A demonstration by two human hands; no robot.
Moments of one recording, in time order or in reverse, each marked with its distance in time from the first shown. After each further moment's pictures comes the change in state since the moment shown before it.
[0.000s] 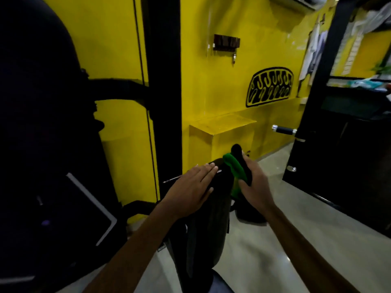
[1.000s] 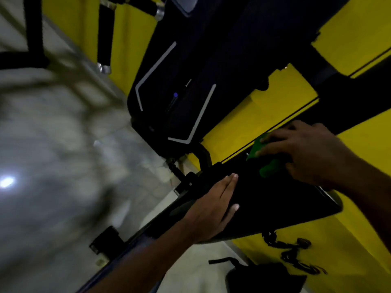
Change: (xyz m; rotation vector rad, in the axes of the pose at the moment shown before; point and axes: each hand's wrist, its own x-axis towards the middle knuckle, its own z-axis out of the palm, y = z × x) left_hand -0.052 0.147 0.138 -0.250 0.569 -1.175; right_hand 0.071 -0.100 0.046 -0.951 -0.760 -1.800
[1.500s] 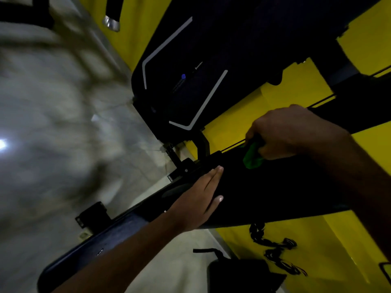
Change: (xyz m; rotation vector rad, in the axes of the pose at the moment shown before) left_hand -0.028 -0.028 0.036 -0.087 0.087 -0.115; right_hand 0.058 -0.043 -0.011 -0.046 -0.335 -0.009
